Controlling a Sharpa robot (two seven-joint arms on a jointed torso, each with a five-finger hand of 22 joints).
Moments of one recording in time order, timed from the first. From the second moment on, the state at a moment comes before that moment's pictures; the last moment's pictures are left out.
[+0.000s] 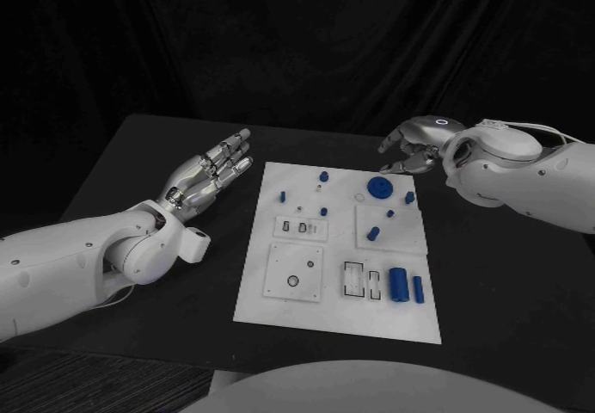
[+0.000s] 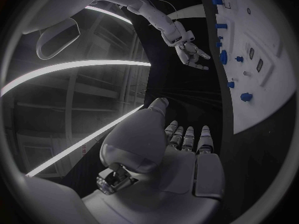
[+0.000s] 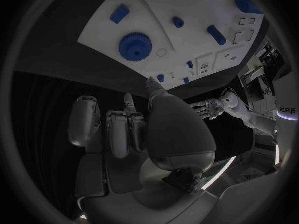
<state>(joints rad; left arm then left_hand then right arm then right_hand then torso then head) 1.21 -0.91 -0.22 1.53 -0.23 -0.08 0.66 1.40 0.26 -0.09 0.14 0.55 0.15 0.01 0.02 0.02 0.00 -0.02 0.00 0.00 0.00 0.01 0.00 0.00 0.15 0.00 0.11 0.01 0.00 1.40 -0.89 -0.23 1.39 -1.55 -0.27 -0.16 1.28 -0.05 0.05 0.21 0.17 0.80 0.06 0.07 0.19 1.47 -0.02 1.57 1.31 1.46 -0.07 1.57 1.31 0.09 1.39 0.04 1.30 1.31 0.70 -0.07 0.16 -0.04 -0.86</state>
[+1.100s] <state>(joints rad) 1.21 -0.90 -0.22 1.51 -0.23 -0.06 0.65 1.40 0.26 -0.09 0.14 0.55 0.16 0.02 0.02 0.02 0.00 -0.01 0.00 0.00 0.00 0.02 0.00 0.00 0.15 0.00 0.11 0.01 0.00 1.32 -0.85 -0.23 1.33 -1.55 -0.23 -0.17 1.29 -0.05 0.07 0.18 0.21 0.82 0.07 0.08 0.23 1.47 -0.02 1.57 1.31 1.46 -0.07 1.57 1.31 0.09 1.40 0.03 1.31 1.31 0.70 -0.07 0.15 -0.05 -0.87</state>
